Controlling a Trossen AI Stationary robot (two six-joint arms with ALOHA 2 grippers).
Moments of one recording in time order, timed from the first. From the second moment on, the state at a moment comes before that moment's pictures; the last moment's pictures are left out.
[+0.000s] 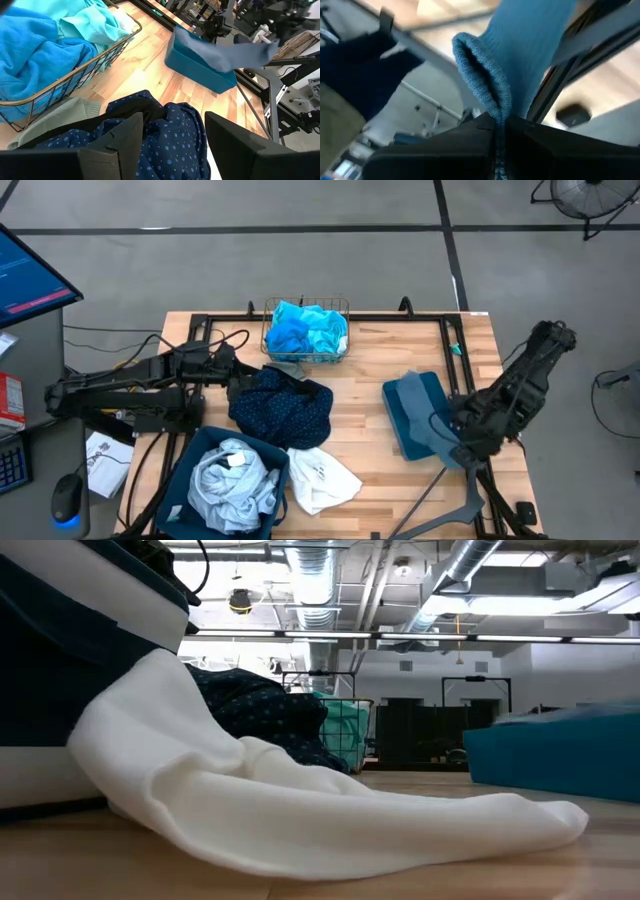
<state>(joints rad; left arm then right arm) 0.23 0.61 0.52 -0.31 0.05 -0.51 0.86 0.97 1.08 -1.24 -0.31 1.90</state>
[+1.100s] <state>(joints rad) 0.23 0.61 0.52 -0.30 0.01 -0.49 0.32 1.04 1.12 -1.57 0.40 1.28</state>
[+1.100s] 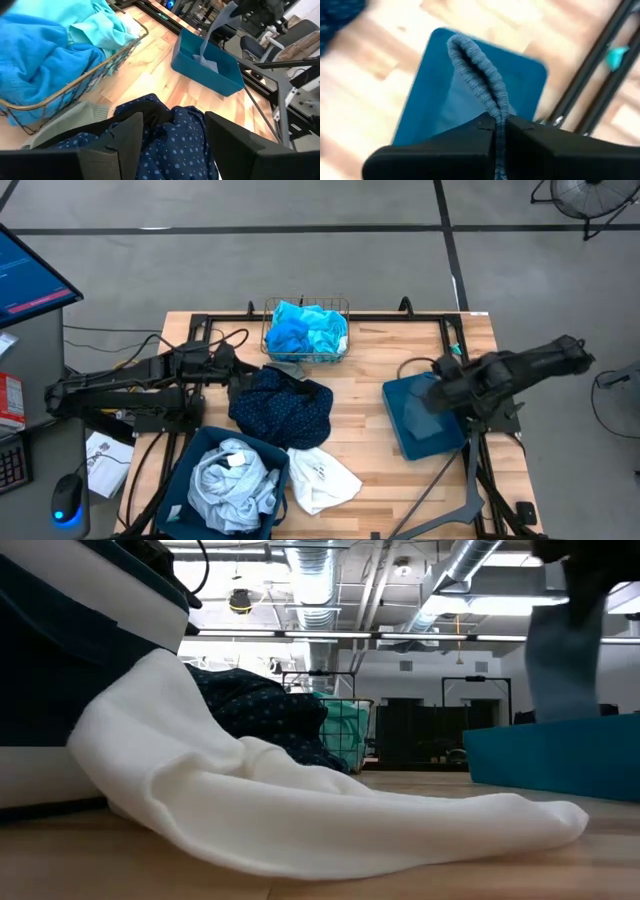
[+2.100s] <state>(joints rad) 0.23 0.61 0.52 -0.31 0.01 -0.48 0.33 1.14 0.67 -1.04 0.08 1.10</state>
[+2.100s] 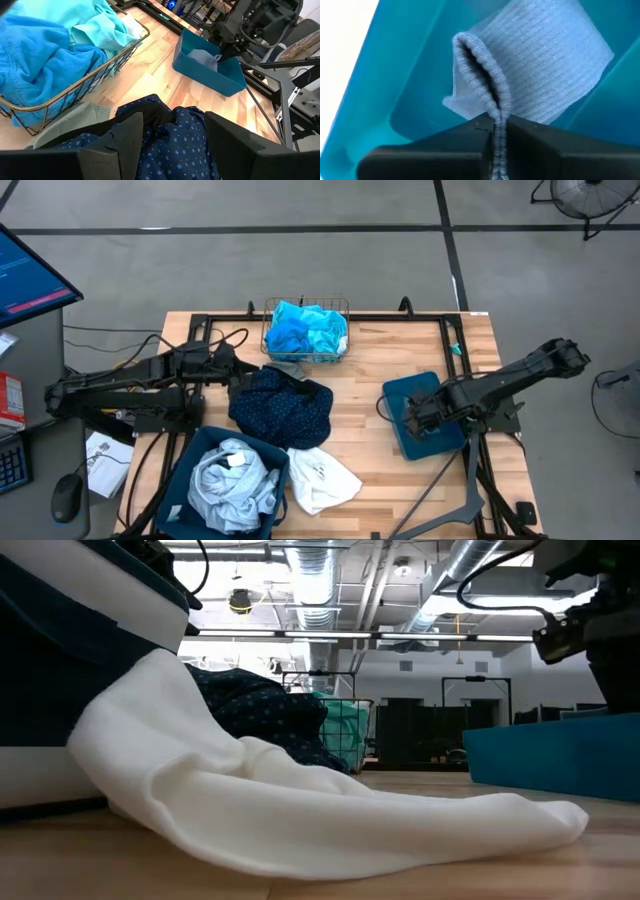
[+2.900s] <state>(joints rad) 0.18 0.68 0.52 -0.28 0.14 -0.29 0.32 1.05 0.73 -0.96 -0.16 1.07</state>
